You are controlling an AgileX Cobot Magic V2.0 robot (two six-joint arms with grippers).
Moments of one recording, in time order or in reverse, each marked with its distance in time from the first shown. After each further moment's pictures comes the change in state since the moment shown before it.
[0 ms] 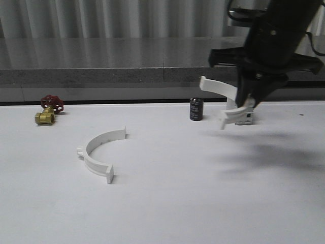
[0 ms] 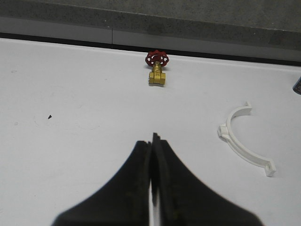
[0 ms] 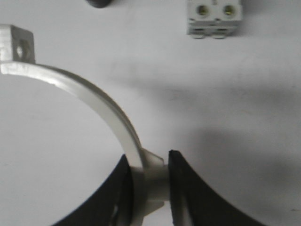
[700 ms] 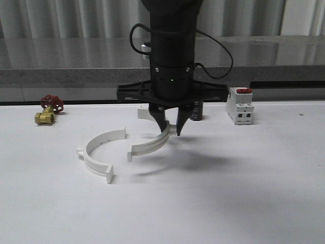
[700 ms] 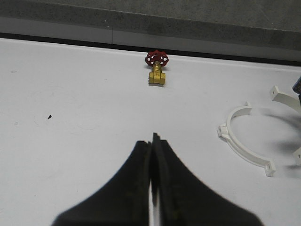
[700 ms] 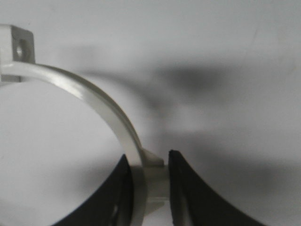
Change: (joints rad) left arm 0.000 0.000 0.000 0.000 0.000 0.000; right arm 0.327 0.313 -0.319 -0.240 0.159 0.524
